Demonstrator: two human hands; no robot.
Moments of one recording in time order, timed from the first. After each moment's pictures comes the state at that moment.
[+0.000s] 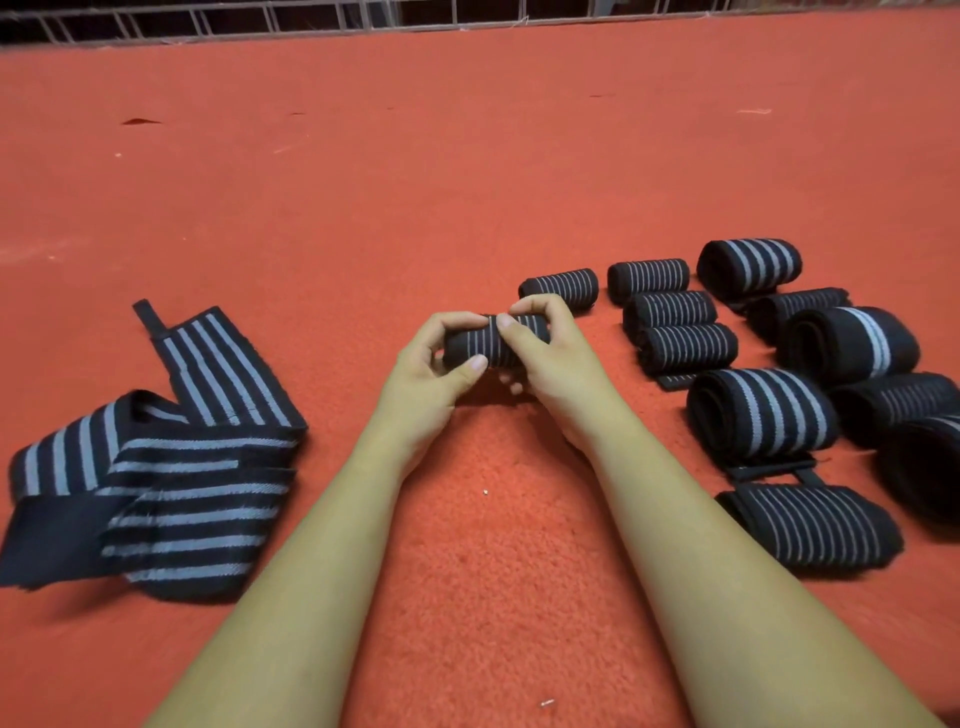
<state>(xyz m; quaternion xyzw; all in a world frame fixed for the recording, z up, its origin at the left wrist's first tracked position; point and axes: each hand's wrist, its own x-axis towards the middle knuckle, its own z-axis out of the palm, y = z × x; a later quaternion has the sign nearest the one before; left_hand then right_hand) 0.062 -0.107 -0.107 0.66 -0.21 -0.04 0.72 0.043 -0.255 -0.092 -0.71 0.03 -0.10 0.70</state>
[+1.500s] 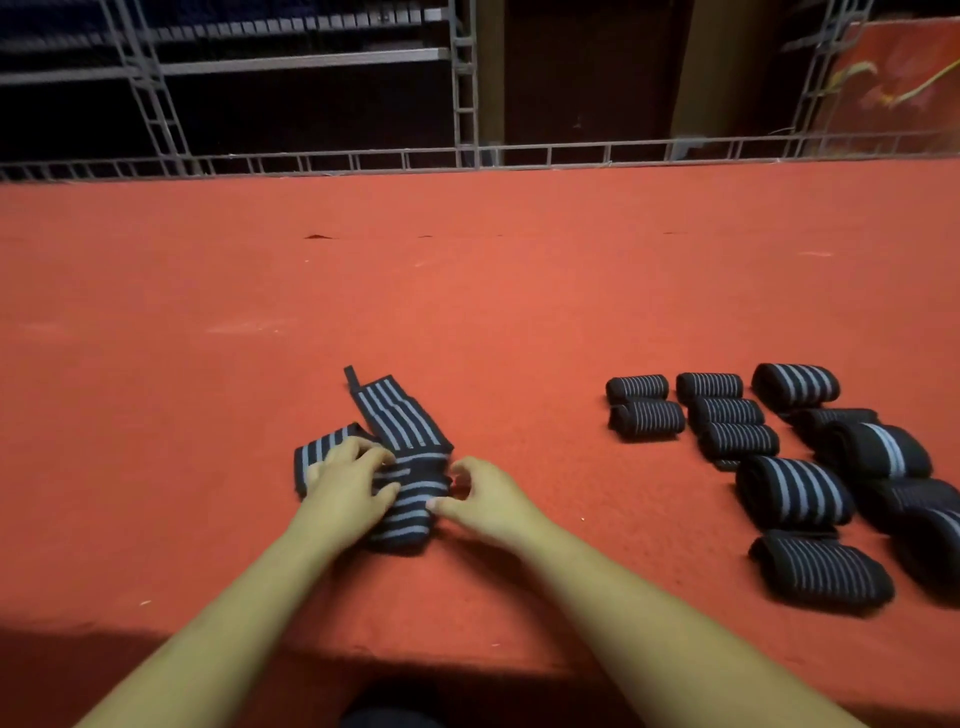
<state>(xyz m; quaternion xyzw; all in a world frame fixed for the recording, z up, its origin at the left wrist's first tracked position) -0.019 0.116 -0.082 0.98 -0.06 0.12 0.17 -0.031 -0.089 -0.077 -0.91 -0.11 0.05 0.41</state>
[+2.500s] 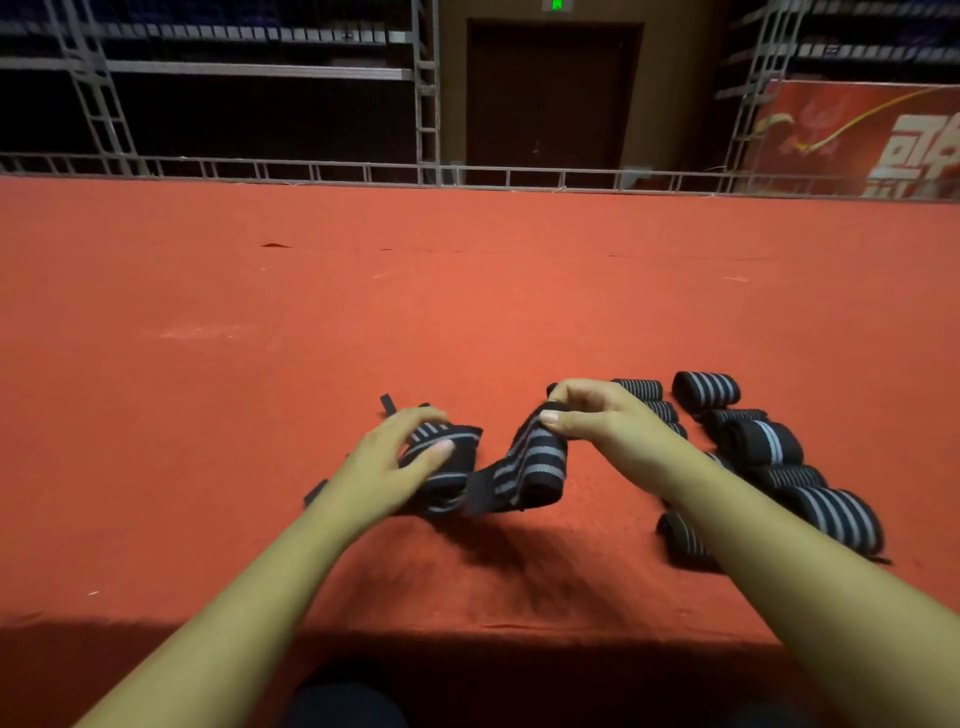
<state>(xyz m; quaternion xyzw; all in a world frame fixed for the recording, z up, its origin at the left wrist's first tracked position) -0.072 0.030 -0.018 0.86 -0.26 0.13 0.42 -0.106 -0.245 0.049 -0.80 -0.19 0.01 0.58</state>
